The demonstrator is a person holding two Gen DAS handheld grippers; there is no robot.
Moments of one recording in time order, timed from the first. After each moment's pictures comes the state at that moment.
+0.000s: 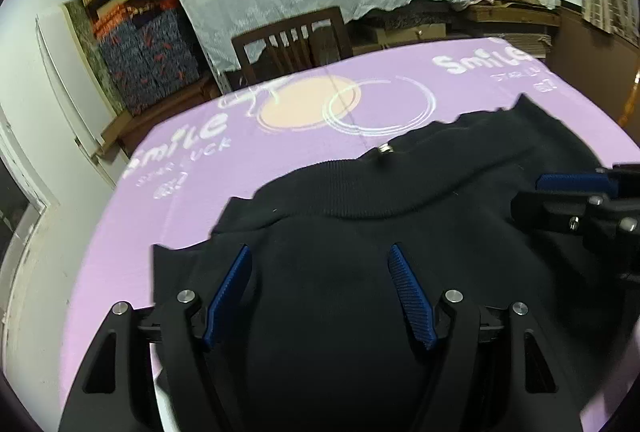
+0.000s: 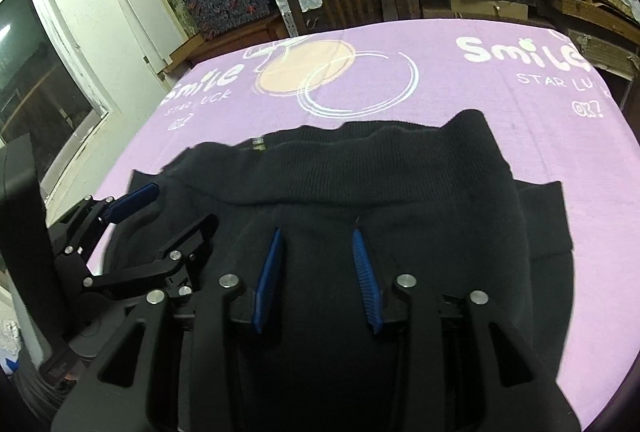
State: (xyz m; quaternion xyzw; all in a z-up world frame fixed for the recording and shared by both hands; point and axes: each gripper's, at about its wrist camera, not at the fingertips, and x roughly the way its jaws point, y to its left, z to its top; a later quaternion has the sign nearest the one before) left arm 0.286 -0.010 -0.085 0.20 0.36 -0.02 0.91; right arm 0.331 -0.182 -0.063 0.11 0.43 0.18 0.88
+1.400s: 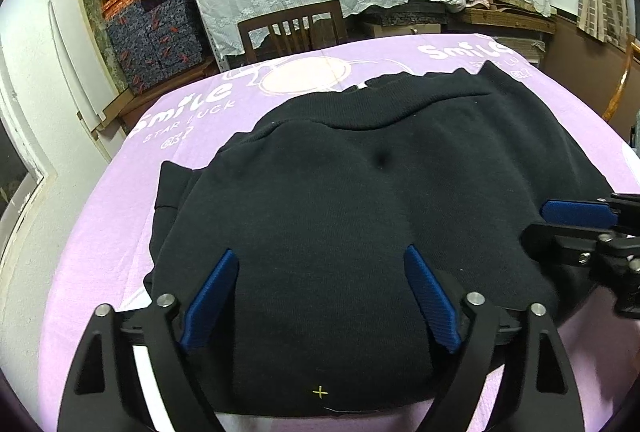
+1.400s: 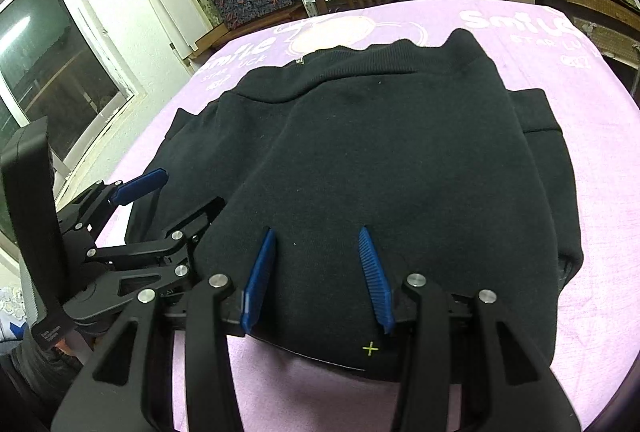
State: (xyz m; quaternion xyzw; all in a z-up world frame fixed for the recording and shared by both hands) left arm 0.222 0.002 -0.102 0.16 0.38 -0.03 0.91; right arm 0.251 -0.190 -0.085 0.12 0.44 0.20 0.87
